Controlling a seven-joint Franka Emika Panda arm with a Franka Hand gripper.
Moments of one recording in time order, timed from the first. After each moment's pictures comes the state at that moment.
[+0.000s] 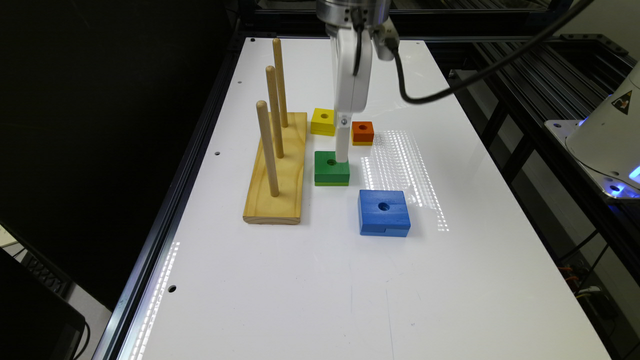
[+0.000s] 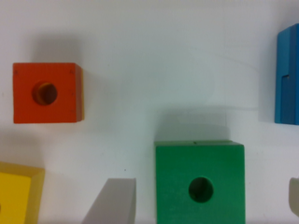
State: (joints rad) arm -0.04 0.25 0.12 -2.33 0.02 2.59 0.85
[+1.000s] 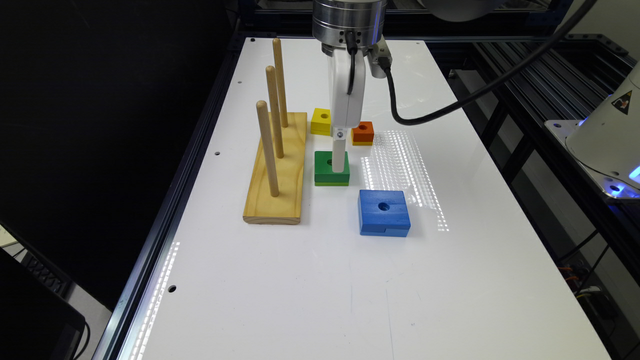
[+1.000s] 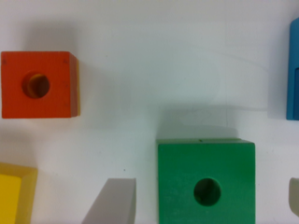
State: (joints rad) arm -0.04 0.28 0.12 -2.31 0.01 2.61 0.85
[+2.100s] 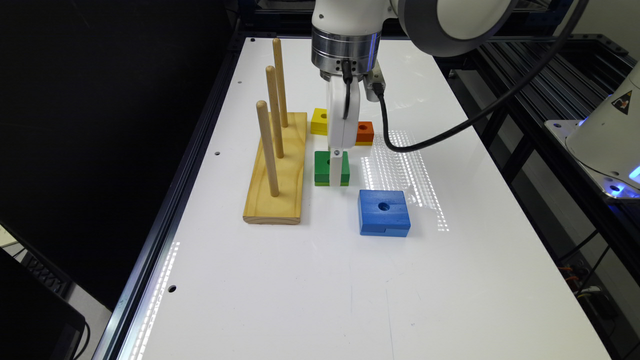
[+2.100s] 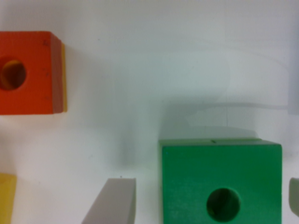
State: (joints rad) arm -0.04 0.37 0.12 -2.30 0.01 2.69 0.85
